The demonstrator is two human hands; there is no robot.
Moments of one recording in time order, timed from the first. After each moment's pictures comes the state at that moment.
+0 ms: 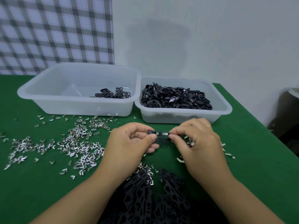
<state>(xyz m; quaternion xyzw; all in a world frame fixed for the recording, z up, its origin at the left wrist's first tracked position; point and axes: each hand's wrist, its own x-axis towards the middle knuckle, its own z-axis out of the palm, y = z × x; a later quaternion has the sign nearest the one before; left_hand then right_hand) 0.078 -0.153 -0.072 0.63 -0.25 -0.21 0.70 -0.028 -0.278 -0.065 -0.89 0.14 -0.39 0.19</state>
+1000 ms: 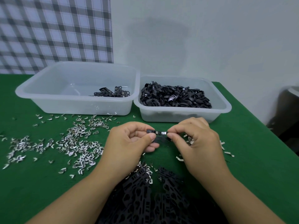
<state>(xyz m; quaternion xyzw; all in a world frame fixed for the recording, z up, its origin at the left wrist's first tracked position) 0.078 -0.151 -0.071 0.62 -0.26 -0.22 0.70 -0.026 -0.279 -0.065 -0.88 0.14 -0.39 0.24</state>
